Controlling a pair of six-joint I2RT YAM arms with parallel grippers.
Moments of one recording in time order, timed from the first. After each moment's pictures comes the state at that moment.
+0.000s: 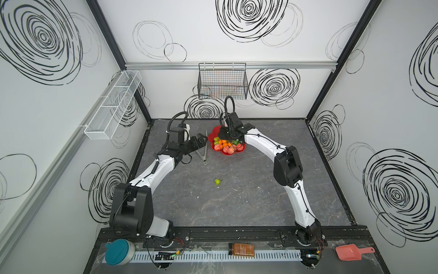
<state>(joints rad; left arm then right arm) -0.13 1.48 1.01 -0.11 0.37 -0.60 0.59 2.33 2.11 -0.55 -0.09 0.57</state>
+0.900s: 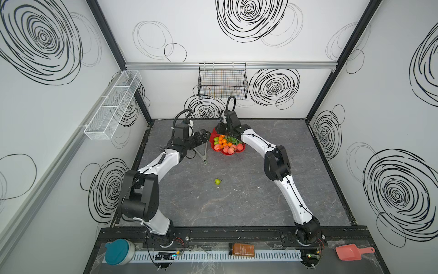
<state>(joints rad) -0.15 1.61 1.08 -0.01 0.34 -0.63 0.53 2.61 2.38 -0.38 -0.15 0.58</state>
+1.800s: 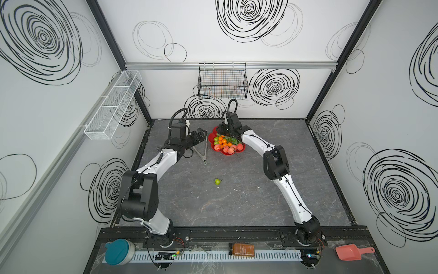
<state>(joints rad) -0.11 1.61 1.08 -0.01 0.35 -0.63 0.51 2.67 2.40 -0.35 -0.18 0.61</state>
